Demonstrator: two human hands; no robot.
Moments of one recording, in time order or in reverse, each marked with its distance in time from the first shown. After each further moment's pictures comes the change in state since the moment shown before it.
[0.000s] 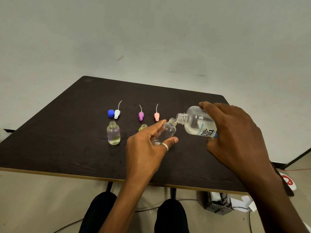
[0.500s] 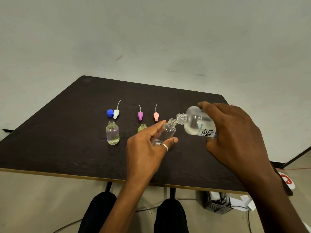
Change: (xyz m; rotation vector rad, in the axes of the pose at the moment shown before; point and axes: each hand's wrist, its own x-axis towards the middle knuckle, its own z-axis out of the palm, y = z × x) left_hand -0.001 -0.002 0.003 -0.032 -0.012 -0.016; right_hand 0.000 -0.001 -0.001 -0.016 -0.003 -0.008
